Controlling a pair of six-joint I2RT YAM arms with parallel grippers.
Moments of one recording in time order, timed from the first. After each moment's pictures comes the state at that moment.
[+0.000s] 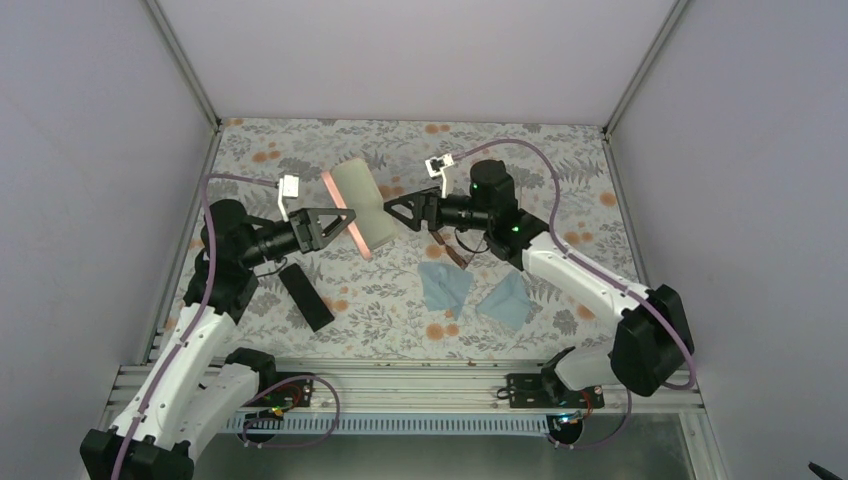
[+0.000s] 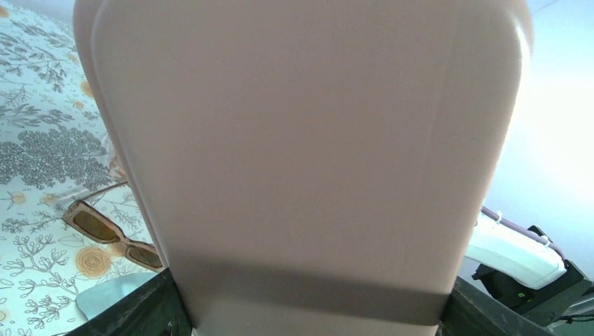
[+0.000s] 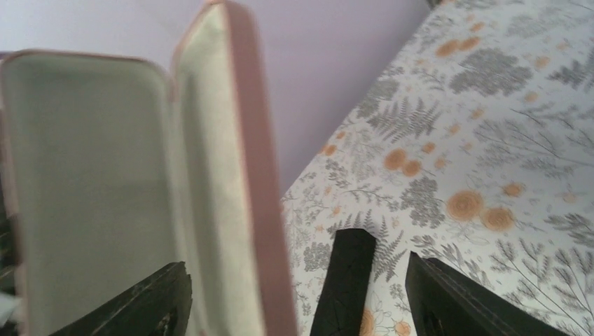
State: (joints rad) left arm -0.22 0.77 0.70 0.01 0.87 -0.86; right arm 0.65 1.40 1.03 0.09 -0.61 0.62
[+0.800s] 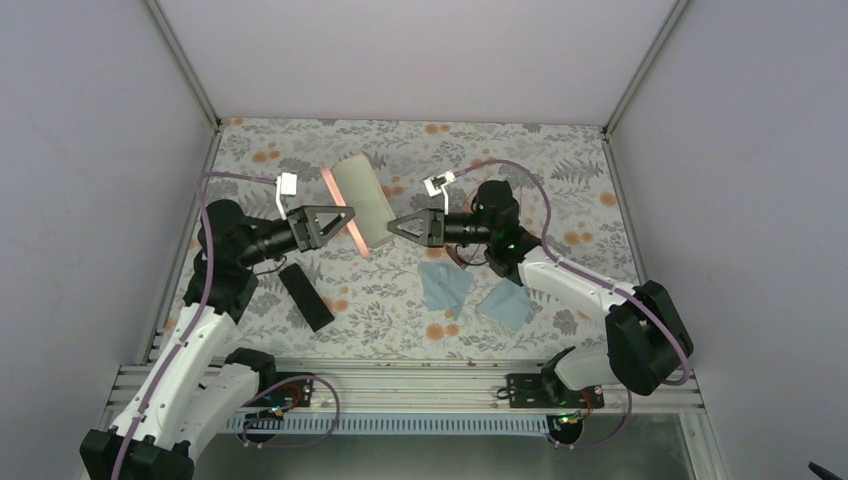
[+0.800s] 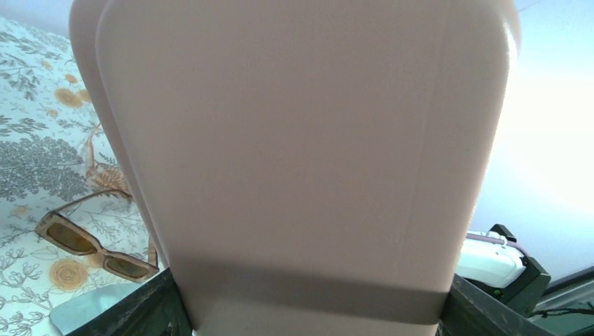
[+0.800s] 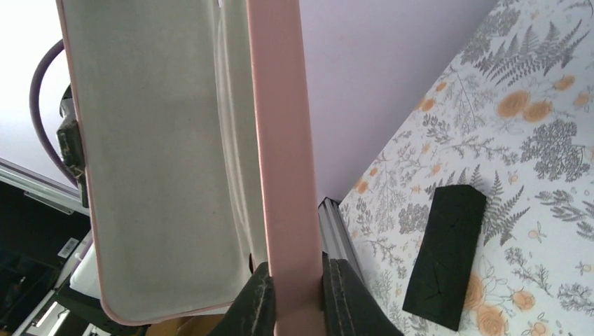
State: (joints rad) left arm -0.22 0.77 0.70 0.06 0.89 -0.89; right arm 0.65 1.38 0.83 0.47 -0.89 0.90
